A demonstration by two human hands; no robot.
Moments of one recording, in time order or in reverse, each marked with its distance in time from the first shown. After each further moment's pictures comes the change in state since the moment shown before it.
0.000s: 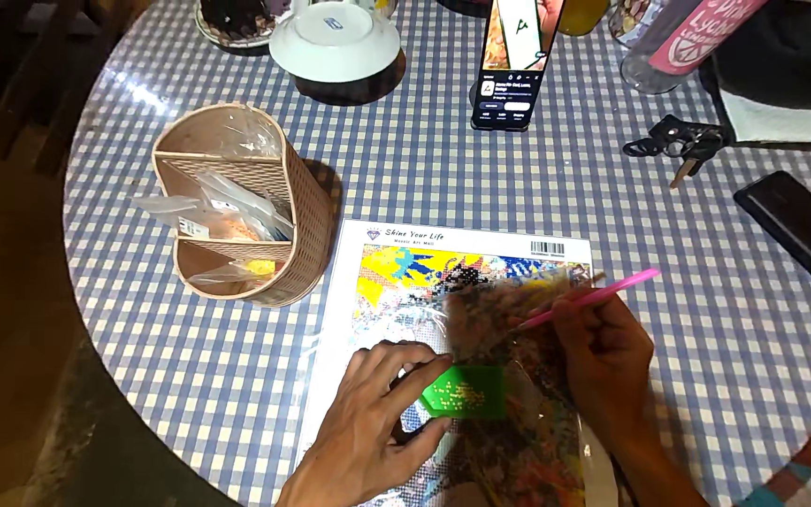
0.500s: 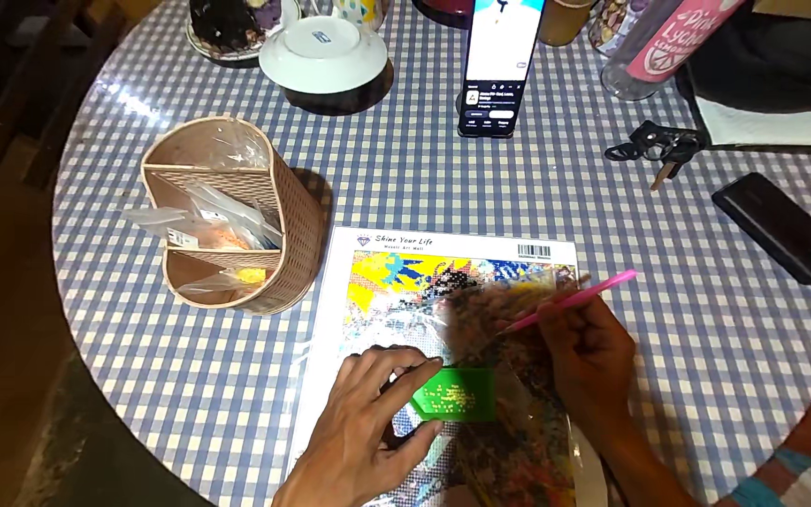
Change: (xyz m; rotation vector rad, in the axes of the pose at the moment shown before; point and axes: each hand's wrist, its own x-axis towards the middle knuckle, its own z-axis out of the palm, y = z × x) left_hand 0.000 -0.001 0.000 0.003 0.004 0.006; right_hand -0.001 0.002 0.000 0.041 0.001 -0.012
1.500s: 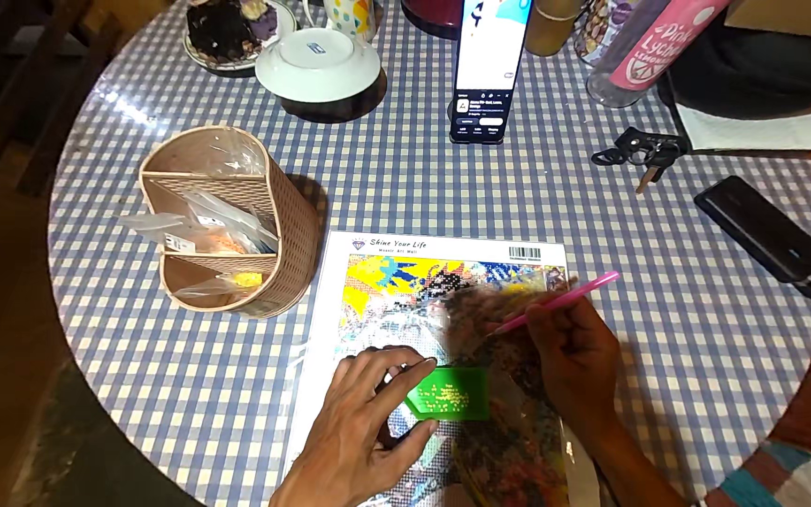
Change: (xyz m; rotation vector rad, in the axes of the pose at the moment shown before) left_hand 0.000 -0.001 0.000 0.010 0.005 0.007; right_hand -0.002 0.001 0.002 0.001 -0.003 -0.024
